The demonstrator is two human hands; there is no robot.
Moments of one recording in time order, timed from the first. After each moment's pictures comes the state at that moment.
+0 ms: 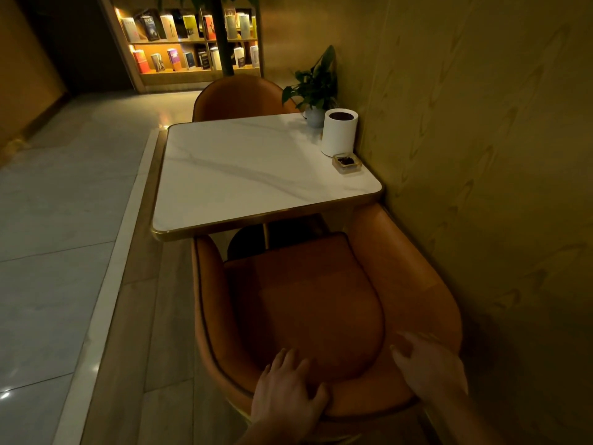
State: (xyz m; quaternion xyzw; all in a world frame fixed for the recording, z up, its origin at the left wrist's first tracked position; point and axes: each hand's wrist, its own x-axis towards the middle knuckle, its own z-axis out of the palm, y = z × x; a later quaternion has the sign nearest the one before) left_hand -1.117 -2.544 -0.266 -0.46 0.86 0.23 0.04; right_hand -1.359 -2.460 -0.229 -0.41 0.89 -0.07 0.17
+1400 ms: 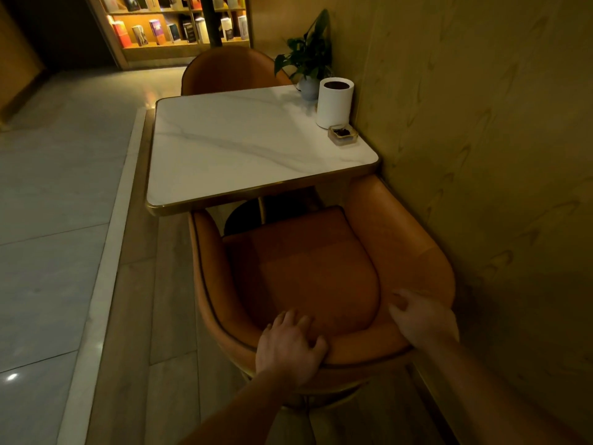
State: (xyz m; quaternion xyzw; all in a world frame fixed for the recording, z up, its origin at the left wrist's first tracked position) left_hand -1.118 -2.553 -0.275 -0.46 0.86 0.21 0.04; right_hand -1.363 -2.464 -0.242 -0.41 0.90 -0.09 0.15
